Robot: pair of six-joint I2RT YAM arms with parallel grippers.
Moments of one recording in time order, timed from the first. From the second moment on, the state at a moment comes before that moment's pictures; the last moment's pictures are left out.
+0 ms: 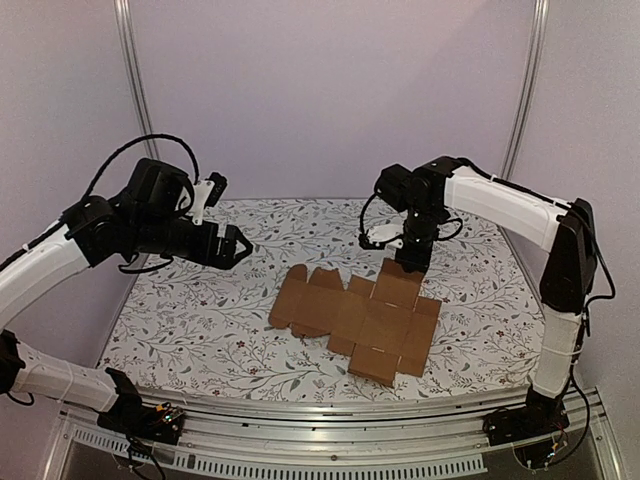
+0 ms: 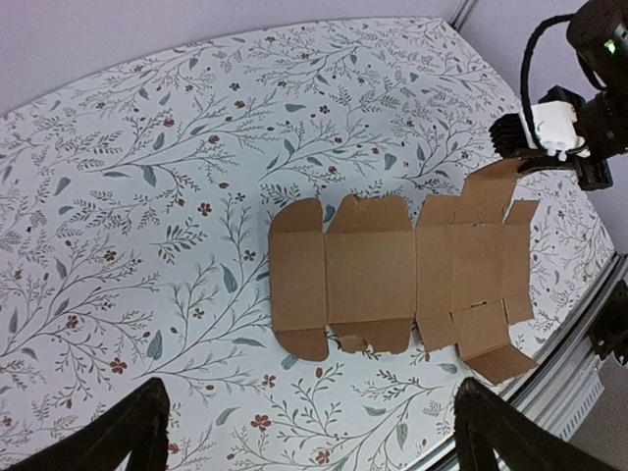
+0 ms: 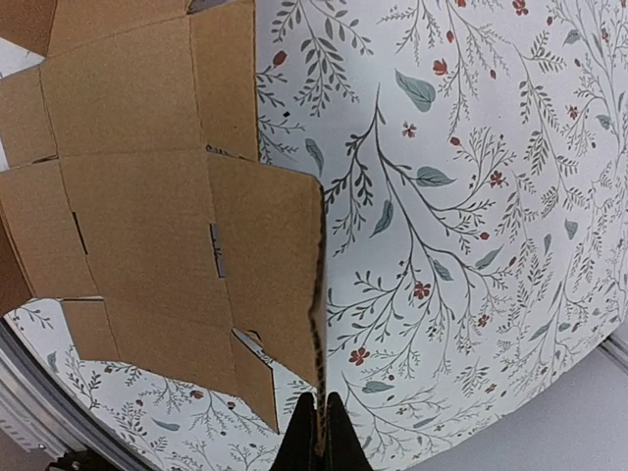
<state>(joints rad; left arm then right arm) -0.72 1.15 1.19 -0.75 -0.06 -0.31 0.71 1.94 1.80 -1.28 0.13 -0.56</state>
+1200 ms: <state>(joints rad) -0.72 1.11 1.13 -0.76 -0.06 -0.33 0.89 2.21 1.94 -0.83 0.52 -1.10</state>
